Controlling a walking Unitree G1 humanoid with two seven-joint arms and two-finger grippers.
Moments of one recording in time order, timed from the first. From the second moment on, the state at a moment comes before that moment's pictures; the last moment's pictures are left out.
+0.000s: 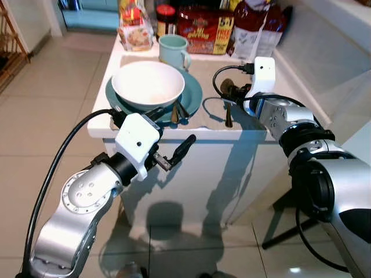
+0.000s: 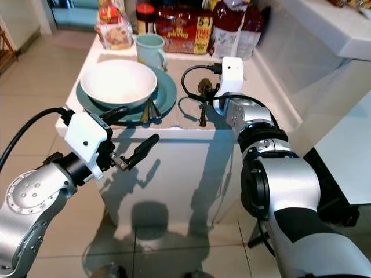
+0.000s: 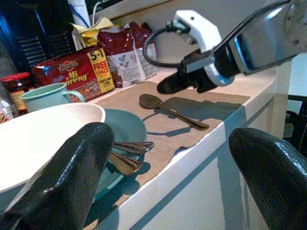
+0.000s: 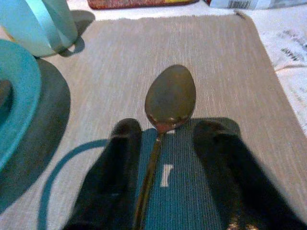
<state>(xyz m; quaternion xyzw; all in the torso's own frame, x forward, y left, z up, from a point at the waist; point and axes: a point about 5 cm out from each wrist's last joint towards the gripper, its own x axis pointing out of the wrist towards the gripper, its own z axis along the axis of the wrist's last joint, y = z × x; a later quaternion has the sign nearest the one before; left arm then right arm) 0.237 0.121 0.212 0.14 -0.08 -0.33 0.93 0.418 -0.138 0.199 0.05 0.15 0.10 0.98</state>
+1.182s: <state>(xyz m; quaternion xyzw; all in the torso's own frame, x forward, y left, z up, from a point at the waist) 0.232 0.127 0.218 0.16 -0.08 -0.32 0.93 0.419 -0.120 0.206 0.08 0.21 0.07 0.97</state>
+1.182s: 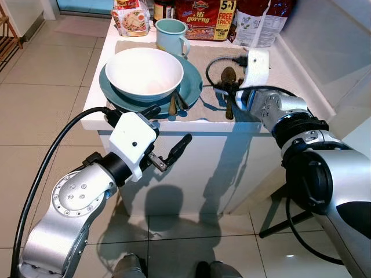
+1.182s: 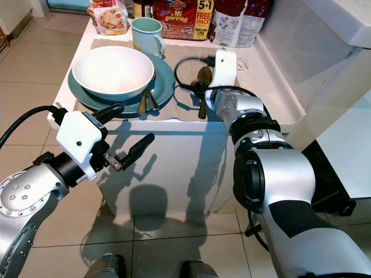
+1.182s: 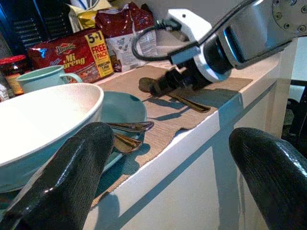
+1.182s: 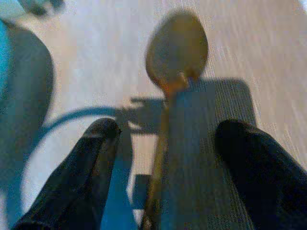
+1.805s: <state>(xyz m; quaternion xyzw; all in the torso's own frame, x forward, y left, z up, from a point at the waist) 0.232 0.127 0.219 0.16 -0.08 -0.32 0.93 0.418 -0.122 0.207 0.04 0.23 0.07 0.97</state>
